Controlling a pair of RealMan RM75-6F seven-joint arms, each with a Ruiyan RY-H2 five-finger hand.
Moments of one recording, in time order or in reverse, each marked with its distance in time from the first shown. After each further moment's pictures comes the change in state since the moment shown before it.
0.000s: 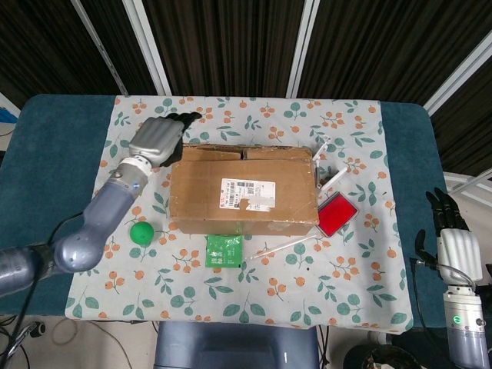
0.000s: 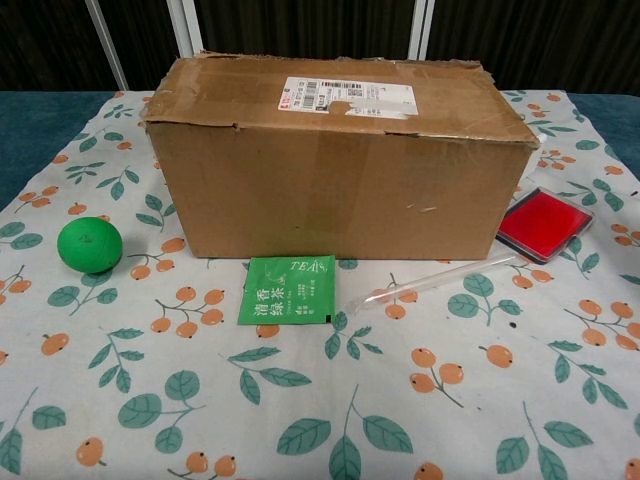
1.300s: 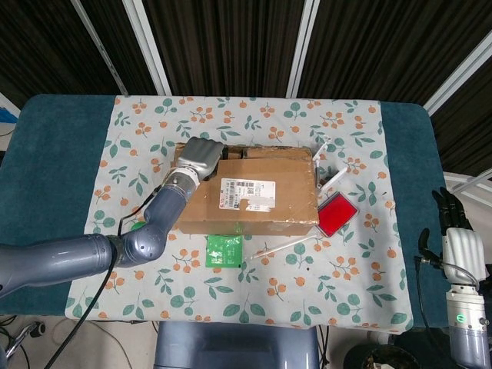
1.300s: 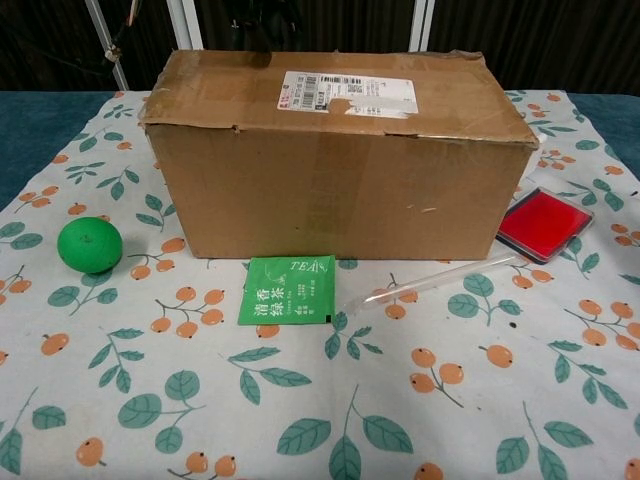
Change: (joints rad) left arm -0.259 -0.229 0.165 0.192 -0.267 -0.002 0.099; right arm -0.033 -0.006 0.055 0.010 0.004 -0.038 0.051
